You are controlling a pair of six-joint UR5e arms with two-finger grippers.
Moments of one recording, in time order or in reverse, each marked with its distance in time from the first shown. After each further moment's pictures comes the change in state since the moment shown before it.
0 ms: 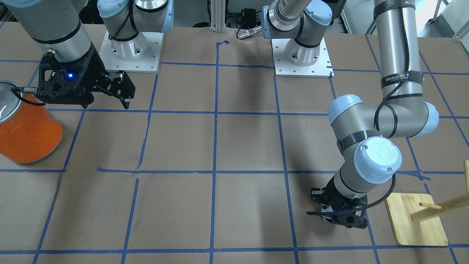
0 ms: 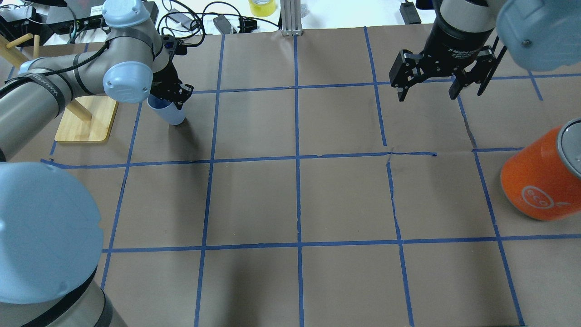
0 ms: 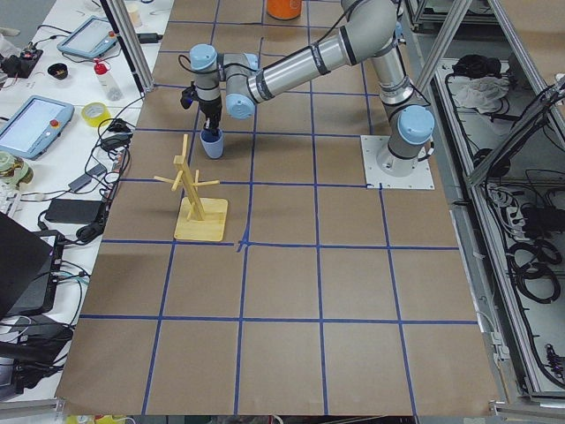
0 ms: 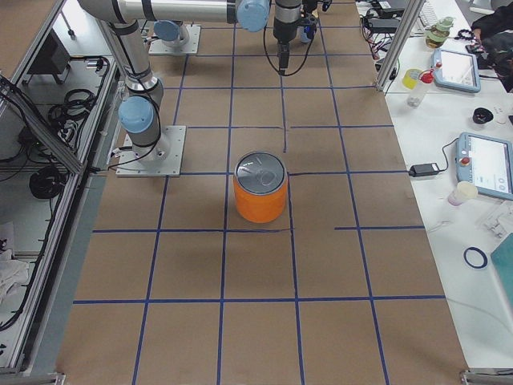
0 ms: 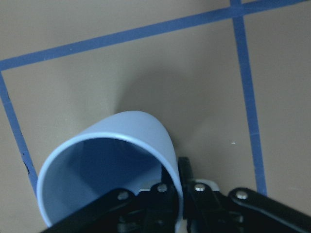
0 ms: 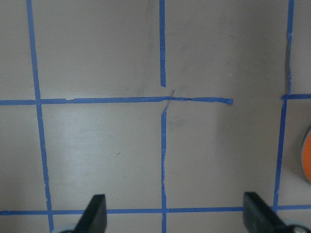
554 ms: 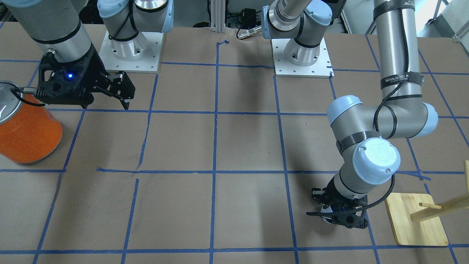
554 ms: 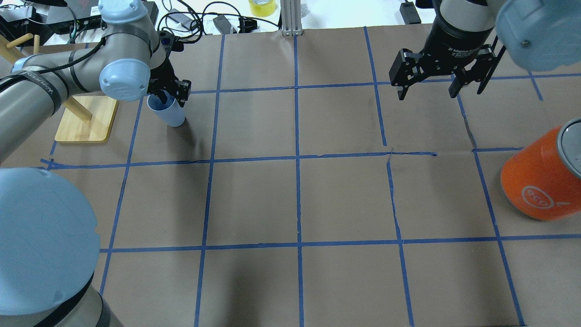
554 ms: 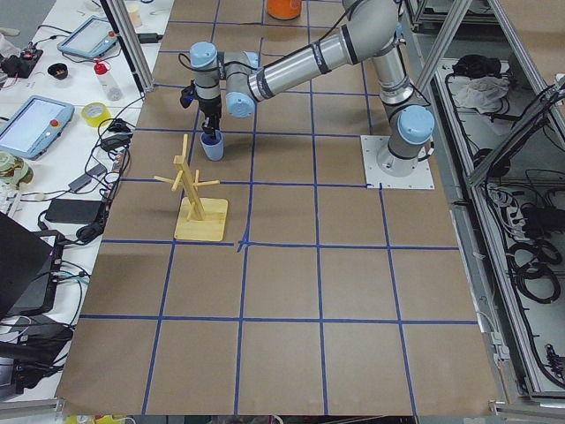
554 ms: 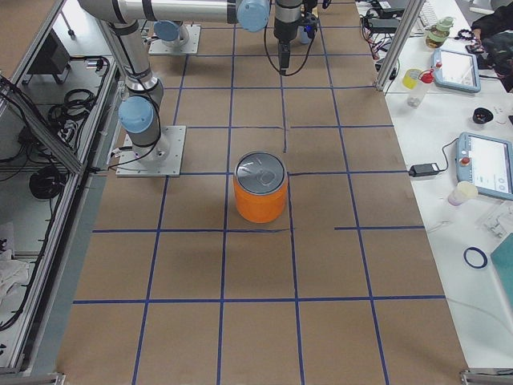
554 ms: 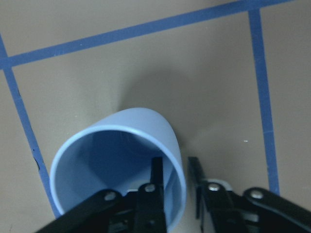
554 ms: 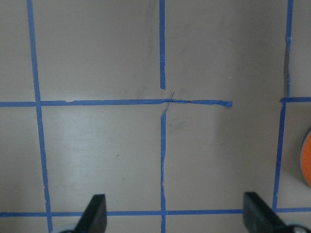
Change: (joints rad) left arm 0.000 0.037 0.002 -0.008 0.016 -0.002; right arm 0.001 0.000 0.000 -0.005 -0.002 -0.003
